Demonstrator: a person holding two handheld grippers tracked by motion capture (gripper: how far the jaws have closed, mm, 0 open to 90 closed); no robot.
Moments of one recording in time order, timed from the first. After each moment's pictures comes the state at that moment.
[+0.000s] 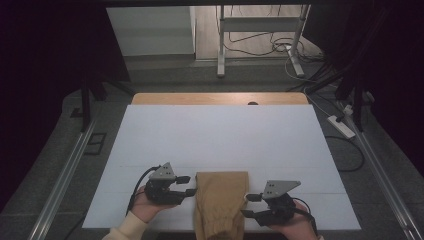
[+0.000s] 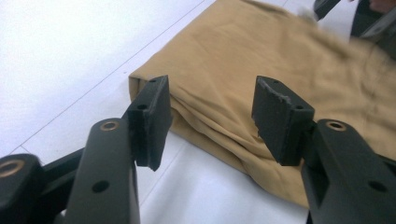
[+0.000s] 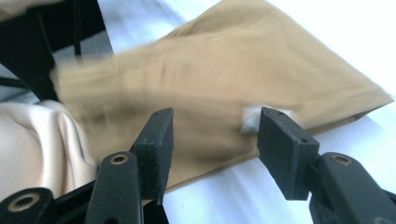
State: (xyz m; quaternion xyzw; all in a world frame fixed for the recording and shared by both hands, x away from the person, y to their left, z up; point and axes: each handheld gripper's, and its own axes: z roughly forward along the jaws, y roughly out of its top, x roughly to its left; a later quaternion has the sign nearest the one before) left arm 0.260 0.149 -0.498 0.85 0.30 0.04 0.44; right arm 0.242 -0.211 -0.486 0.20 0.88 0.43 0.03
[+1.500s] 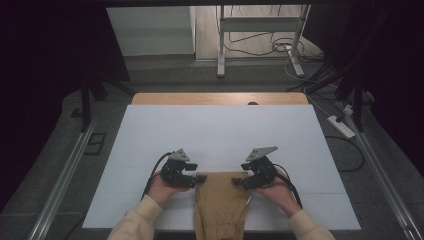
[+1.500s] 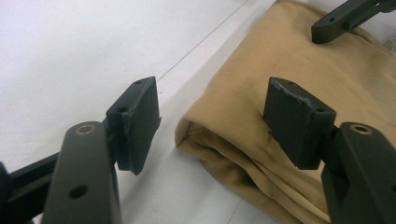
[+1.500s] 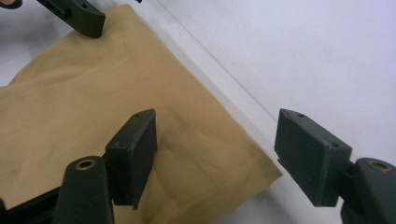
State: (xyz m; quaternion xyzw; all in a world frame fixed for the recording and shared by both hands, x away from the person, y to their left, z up) left arm 0.318 0.124 -0.517 0.85 0.34 0.01 0.40; right arm 0.341 -0.177 -0.504 0.27 0.89 0.37 0.04
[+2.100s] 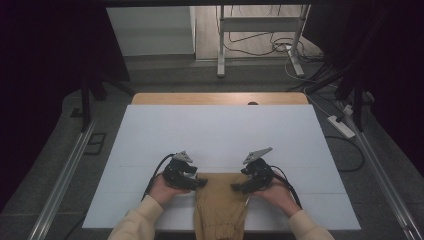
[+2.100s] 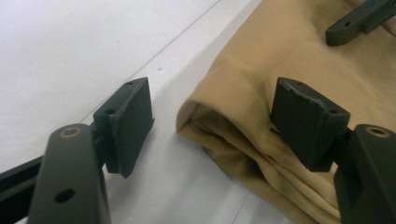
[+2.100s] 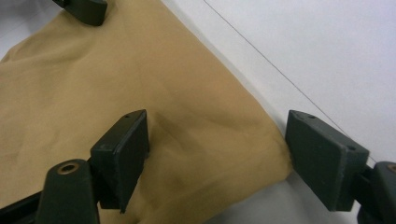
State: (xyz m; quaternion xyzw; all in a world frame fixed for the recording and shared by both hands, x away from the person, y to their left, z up) left arm 0.325 0.120 -0.531 0.86 0.35 -0.02 0.37; right arm 0.342 -0.173 -0.519 0.28 0.90 0.34 0.00
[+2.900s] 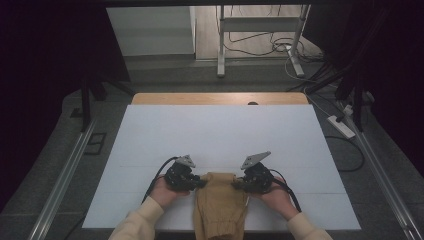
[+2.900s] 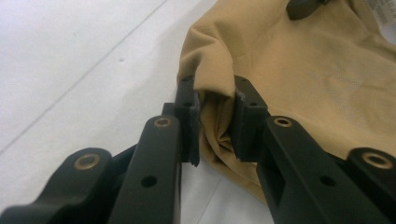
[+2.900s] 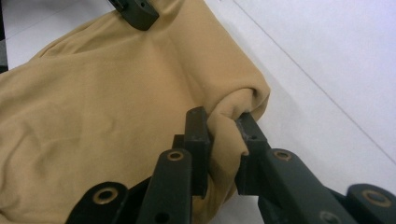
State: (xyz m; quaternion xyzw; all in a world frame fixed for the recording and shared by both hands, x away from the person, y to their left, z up) left arm 0.316 0.113 -0.524 0.88 0.31 -0.02 0.37; right arm 0.326 -0.167 -0.510 0.24 0.91 0.34 0.01
